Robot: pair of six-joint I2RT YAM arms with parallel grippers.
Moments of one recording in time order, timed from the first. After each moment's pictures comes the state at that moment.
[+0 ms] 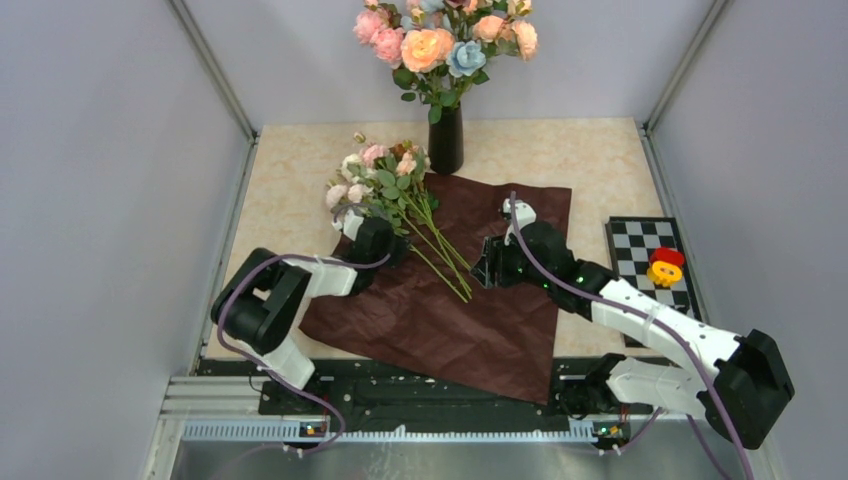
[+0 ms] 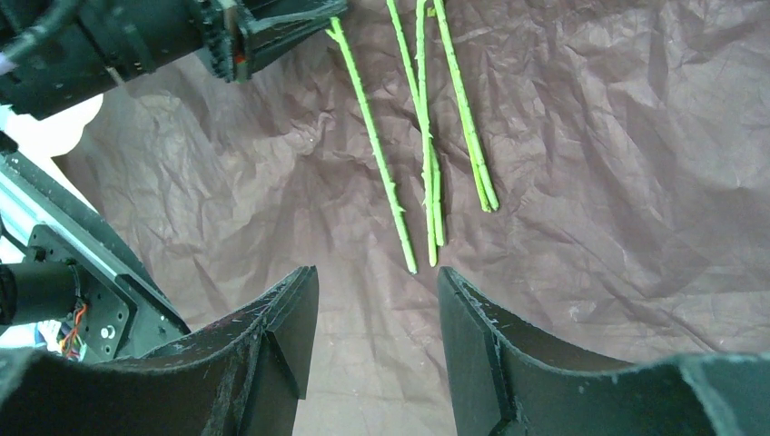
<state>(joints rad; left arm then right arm) -0.50 1.68 0.66 0.40 -0.17 -1.30 0.75 1.07 0.71 -0.20 -0.02 0.47</state>
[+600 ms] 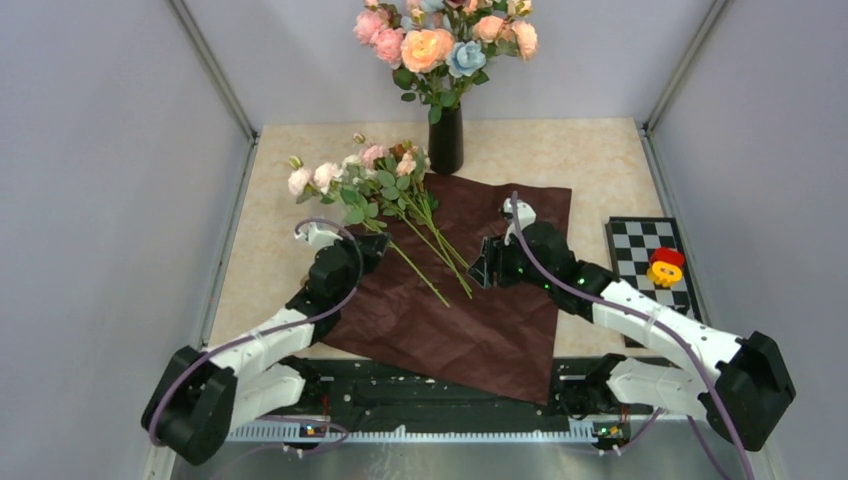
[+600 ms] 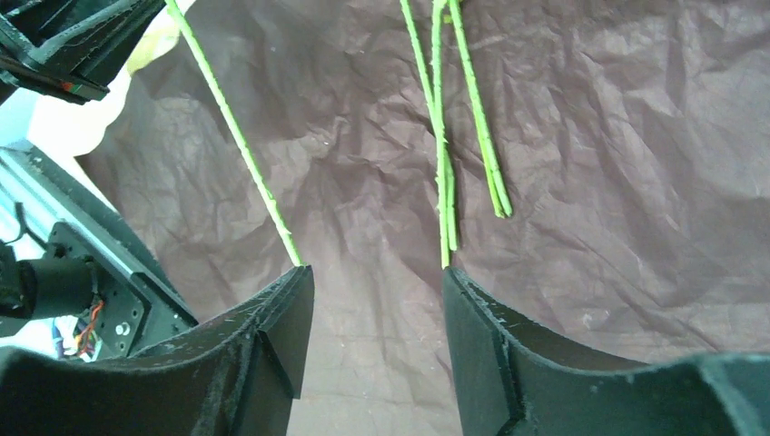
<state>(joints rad) -0.51 1.10 0.34 0.51 -0.23 -1.20 0.75 1.06 0.69 -0.19 -0.03 0.48</state>
